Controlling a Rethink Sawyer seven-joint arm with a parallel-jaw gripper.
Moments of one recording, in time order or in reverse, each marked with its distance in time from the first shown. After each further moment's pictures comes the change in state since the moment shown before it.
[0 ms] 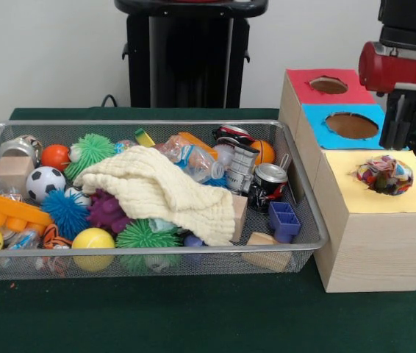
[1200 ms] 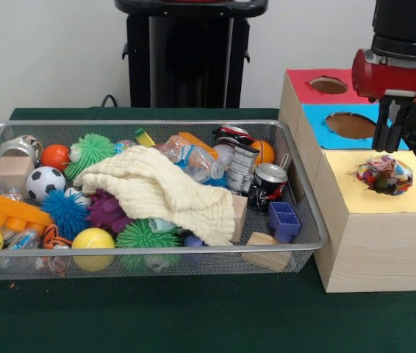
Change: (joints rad) arm -0.003 0.015 0.003 0.034 0.048 0.000 0.000
